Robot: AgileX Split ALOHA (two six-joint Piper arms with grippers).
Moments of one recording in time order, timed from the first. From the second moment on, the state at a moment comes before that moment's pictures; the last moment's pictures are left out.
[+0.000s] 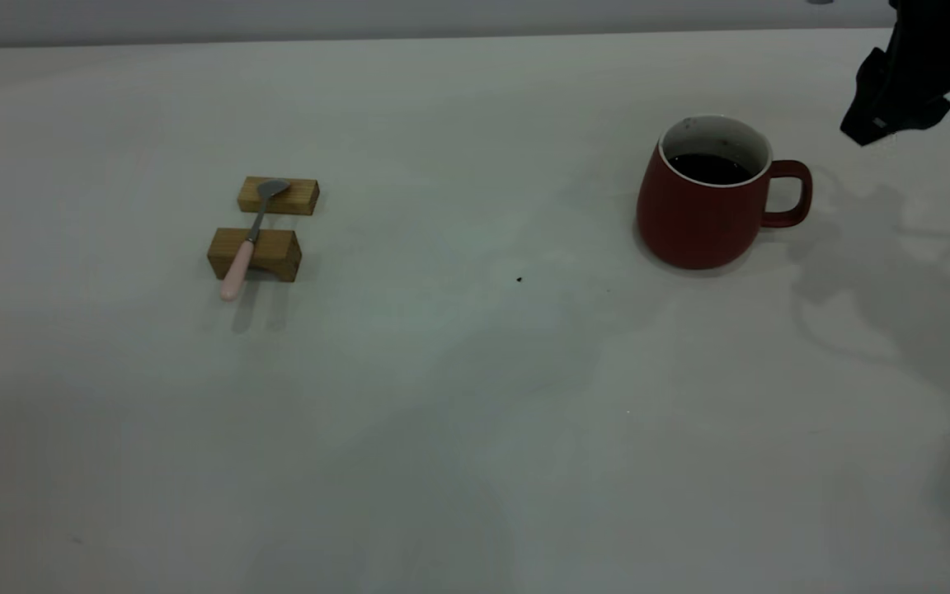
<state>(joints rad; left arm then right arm) 0.06 -0.03 -0.49 0.11 1.14 -0.11 0.05 2.08 -1.11 0.25 0.21 -1.10</state>
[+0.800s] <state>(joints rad) 0.06 -0.03 -0.49 0.11 1.14 -0.11 0.04 2.29 -1.30 0.78 0.35 -1.85</state>
